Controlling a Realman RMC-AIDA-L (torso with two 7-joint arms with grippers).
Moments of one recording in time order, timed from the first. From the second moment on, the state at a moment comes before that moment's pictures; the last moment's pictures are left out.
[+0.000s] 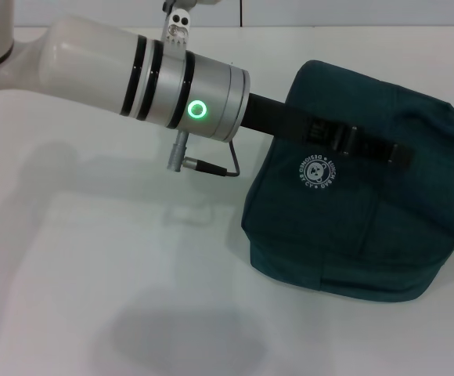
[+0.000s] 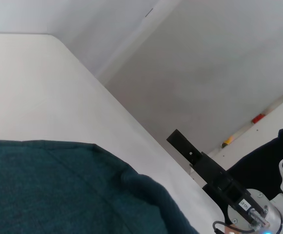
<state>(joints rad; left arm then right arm) -0.77 -2.09 1.45 0.87 1.64 1.34 -2.37 0.18 1.99 -0.97 -0.23 -0.91 -1.65 0.89</state>
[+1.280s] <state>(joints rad) -0.76 -2.09 1.43 0.88 1.58 1.37 -2.30 0.19 1.99 -0.97 -0.23 -0.91 -1.63 0.89</state>
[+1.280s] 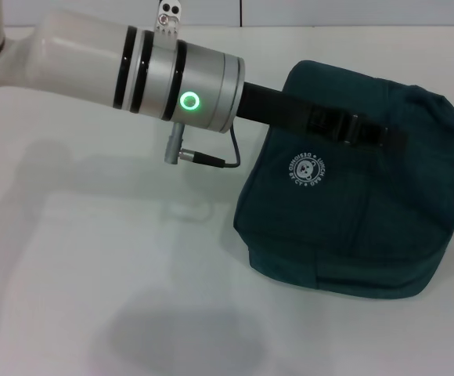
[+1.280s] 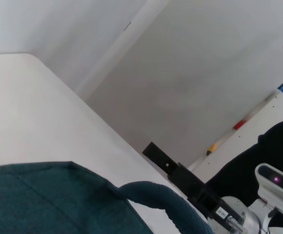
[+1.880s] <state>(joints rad) -0.74 -2.08 1.15 0.88 1.58 1.50 -2.26 0.21 1.99 -0.96 -0.23 -0.91 -1.62 0.89</state>
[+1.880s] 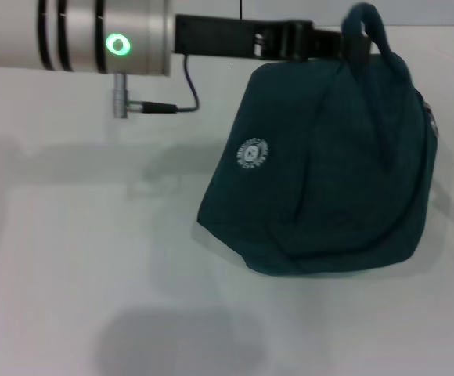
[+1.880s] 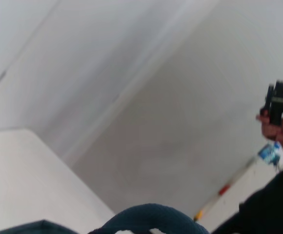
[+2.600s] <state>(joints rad) -0.64 -2.06 0.84 0.88 1.58 1.58 -2.19 0.28 2.00 -0.98 -0.23 -0.91 -1.60 0.89</state>
